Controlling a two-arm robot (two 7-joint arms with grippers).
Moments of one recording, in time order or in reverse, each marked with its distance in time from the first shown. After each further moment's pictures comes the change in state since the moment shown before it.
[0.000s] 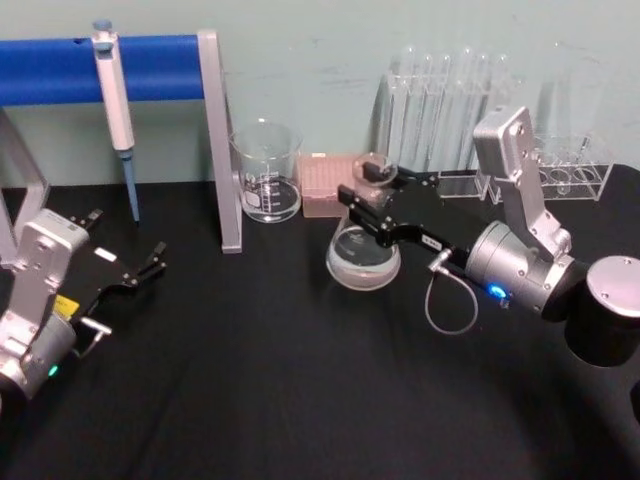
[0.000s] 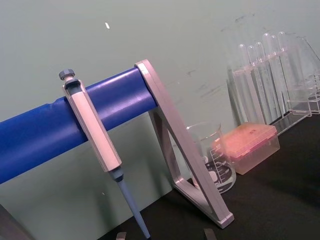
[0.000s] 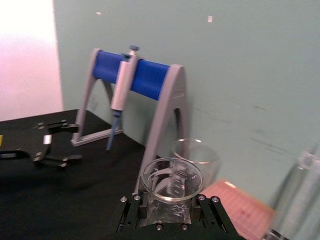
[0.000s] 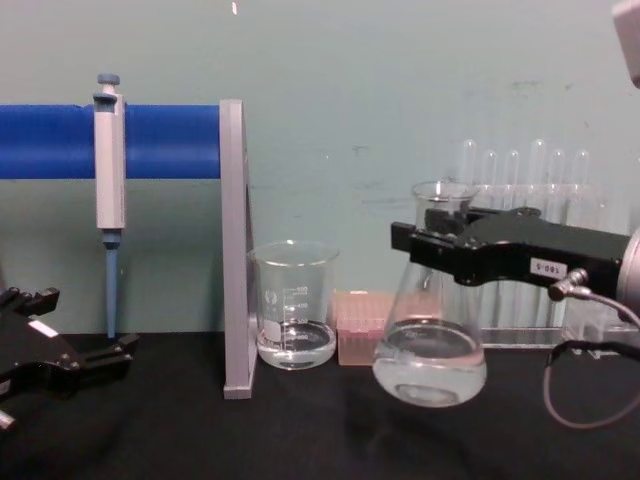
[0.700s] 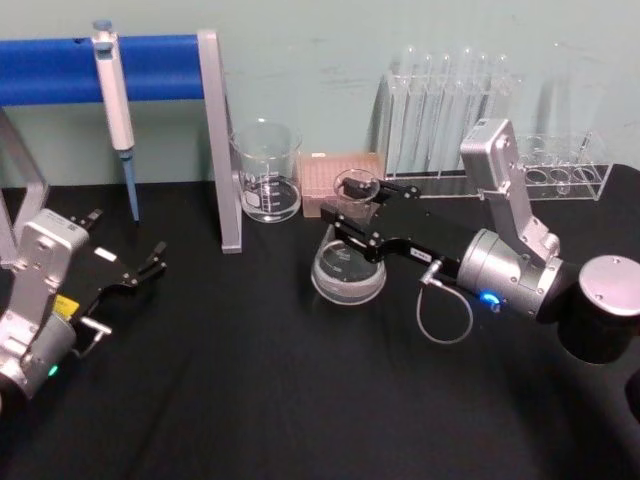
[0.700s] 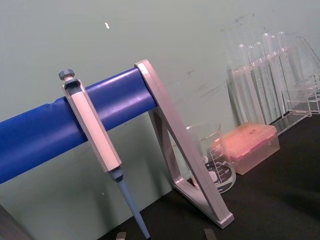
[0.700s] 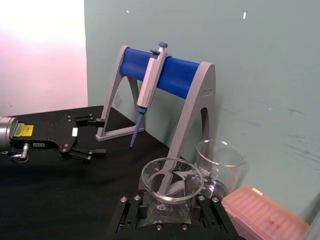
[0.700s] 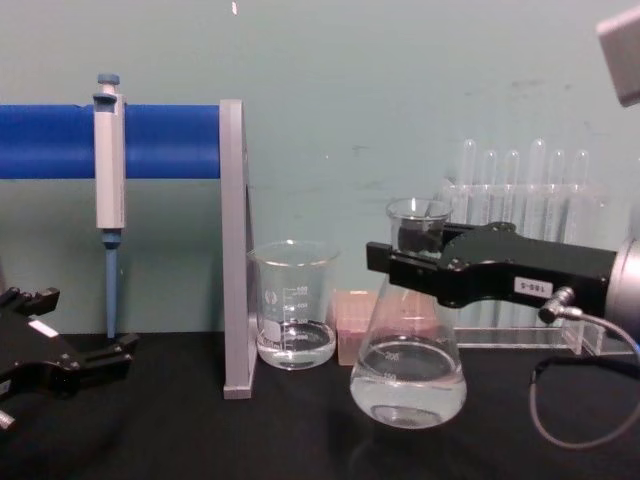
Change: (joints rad) left arm 0.000 0.000 0.000 0.000 0.000 0.000 0.000; right arm 0.047 0.024 -0.069 0.061 0.043 -0.053 0.075
